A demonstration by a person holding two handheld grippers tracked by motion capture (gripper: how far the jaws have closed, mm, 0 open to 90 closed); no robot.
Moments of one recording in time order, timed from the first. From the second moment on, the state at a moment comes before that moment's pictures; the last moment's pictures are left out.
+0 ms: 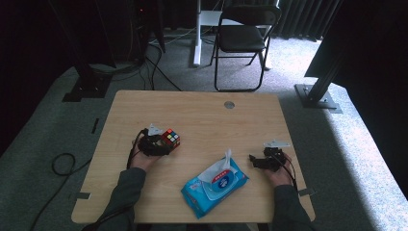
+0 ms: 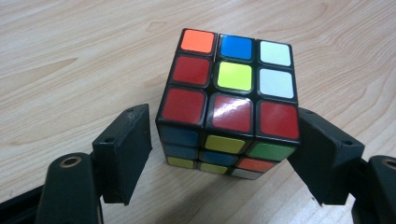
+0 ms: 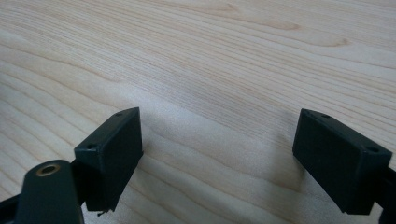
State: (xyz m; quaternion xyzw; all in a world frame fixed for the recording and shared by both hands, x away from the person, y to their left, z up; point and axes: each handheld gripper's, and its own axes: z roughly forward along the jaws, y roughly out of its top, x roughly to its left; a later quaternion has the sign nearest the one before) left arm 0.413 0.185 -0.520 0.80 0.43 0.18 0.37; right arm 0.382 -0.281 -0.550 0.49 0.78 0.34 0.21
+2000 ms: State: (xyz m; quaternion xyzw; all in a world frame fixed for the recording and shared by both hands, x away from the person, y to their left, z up) left arm 0.349 0.176 -0.479 0.79 0.39 0.18 0.43; right arm 0.377 -0.275 -0.545 0.45 0.80 0.34 0.19
